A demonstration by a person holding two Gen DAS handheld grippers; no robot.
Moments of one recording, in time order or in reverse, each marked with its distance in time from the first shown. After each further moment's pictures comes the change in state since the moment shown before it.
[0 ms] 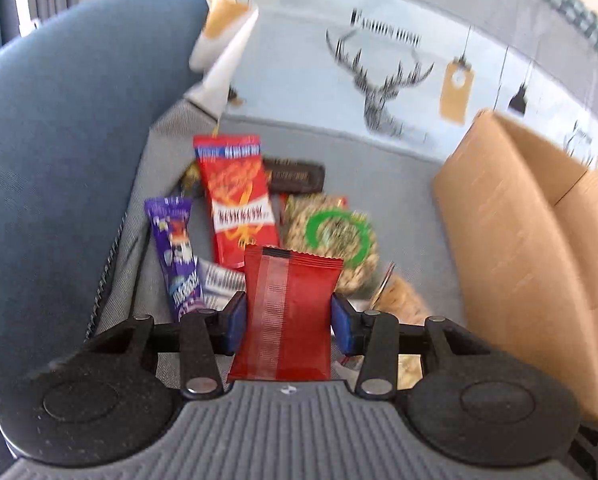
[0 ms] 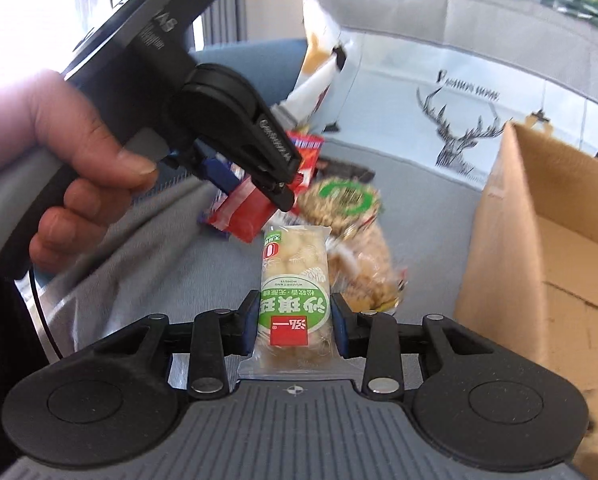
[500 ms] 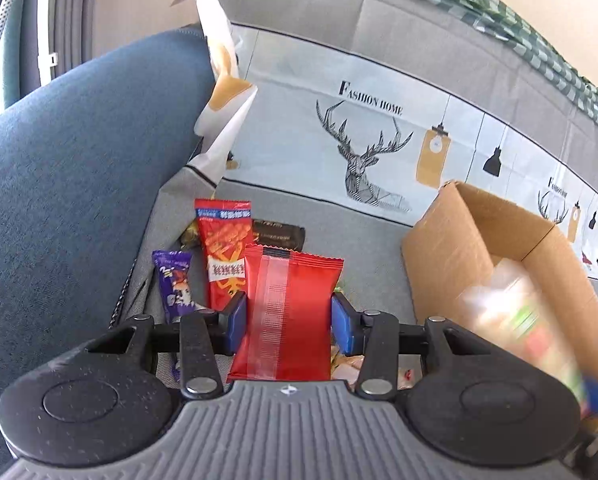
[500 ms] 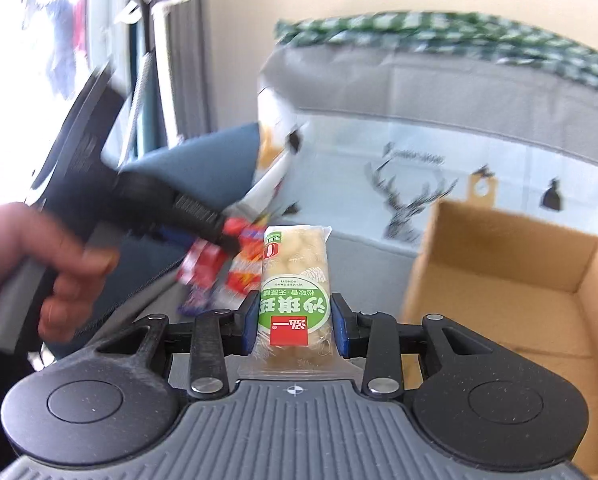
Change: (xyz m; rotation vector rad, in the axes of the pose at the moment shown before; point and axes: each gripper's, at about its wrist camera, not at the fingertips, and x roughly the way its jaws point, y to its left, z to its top) left arm -0.048 -0.006 0.011 -0.052 -0.148 -0.042; right arm -0.082 -0.040 0.036 0.077 -0.183 -0.066
